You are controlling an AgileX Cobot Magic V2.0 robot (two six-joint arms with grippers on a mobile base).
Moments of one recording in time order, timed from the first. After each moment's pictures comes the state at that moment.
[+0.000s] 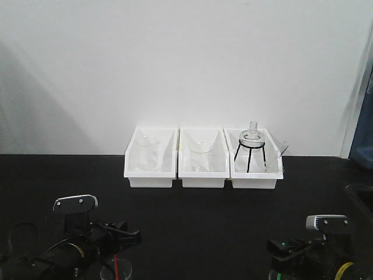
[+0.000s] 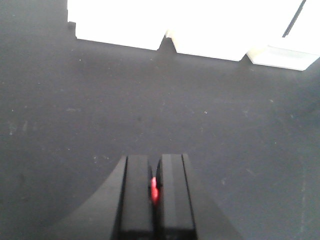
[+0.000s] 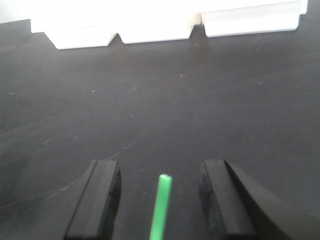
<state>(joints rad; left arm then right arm) -0.40 1.86 -0.90 -0.09 -0.46 -0.29 0.04 1.81 -0.66 -0.59 -0.71 0.62</state>
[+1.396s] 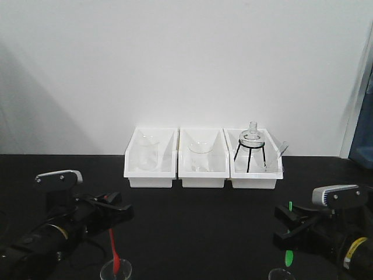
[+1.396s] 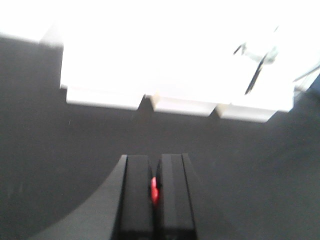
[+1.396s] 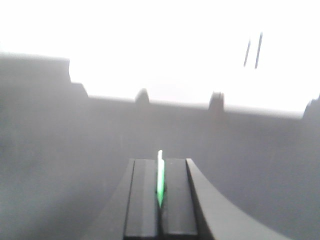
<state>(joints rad) -0.40 1.65 -0.87 -0.09 -0.48 -0.28 0.07 1.54 -0.67 -0.59 -0.66 0.57</state>
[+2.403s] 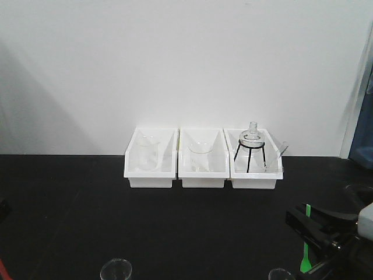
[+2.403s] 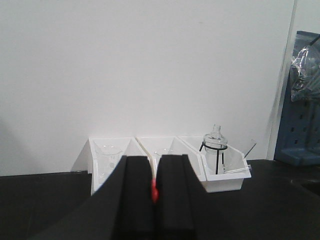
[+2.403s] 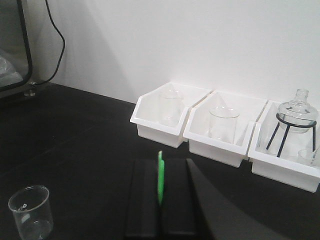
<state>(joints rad) -0.40 0.74 -0.40 -0.12 -0.41 -0.01 0.19 1.03 -0.49 -0.75 -0.50 0.67</state>
